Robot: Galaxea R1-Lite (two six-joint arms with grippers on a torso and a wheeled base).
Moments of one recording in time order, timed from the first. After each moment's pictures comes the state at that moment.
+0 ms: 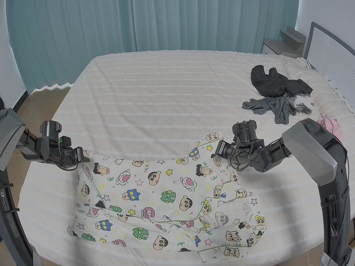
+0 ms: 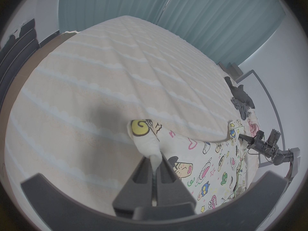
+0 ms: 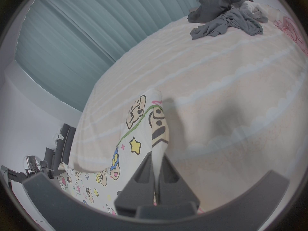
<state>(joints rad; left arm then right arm) 0.21 2.20 -1.19 -0.19 -0.44 -0.15 0.37 2.49 -1.50 -0.44 0.02 0.64</state>
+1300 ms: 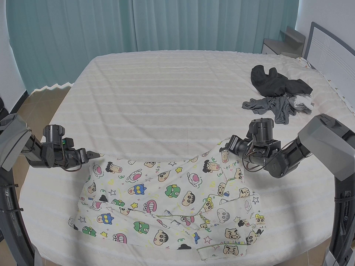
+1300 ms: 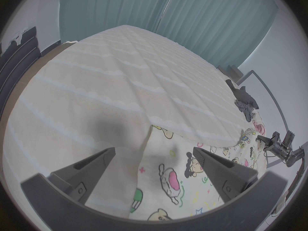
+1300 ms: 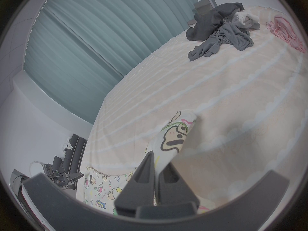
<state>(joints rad) 0.19 2.26 -1.15 -0.39 -0.40 -0.16 0.35 2.33 -1.20 -0.71 0.03 0.68</state>
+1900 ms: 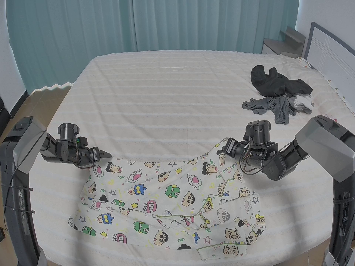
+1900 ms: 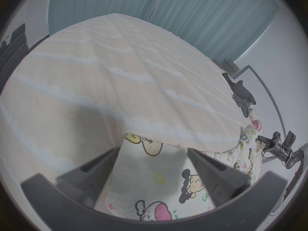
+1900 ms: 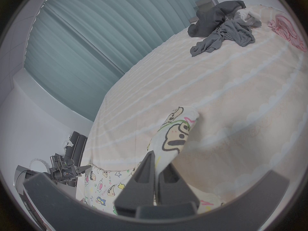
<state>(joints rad) 0.12 2.43 -1.42 -0.24 -0.44 -0.16 0.37 2.34 -1.20 -0.72 0.03 0.68</state>
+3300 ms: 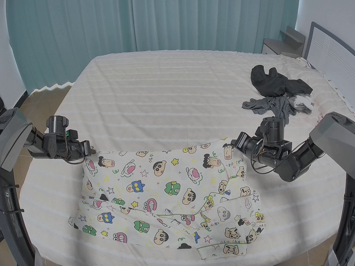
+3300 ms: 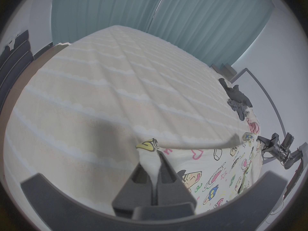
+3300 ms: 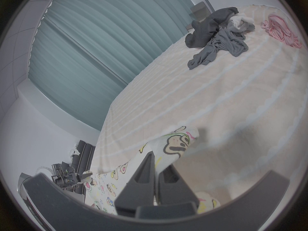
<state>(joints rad) 0.16 2.25 -1.28 -0.26 -0.42 -0.15 0.33 2.22 -1.05 -0.84 0.05 0.73</state>
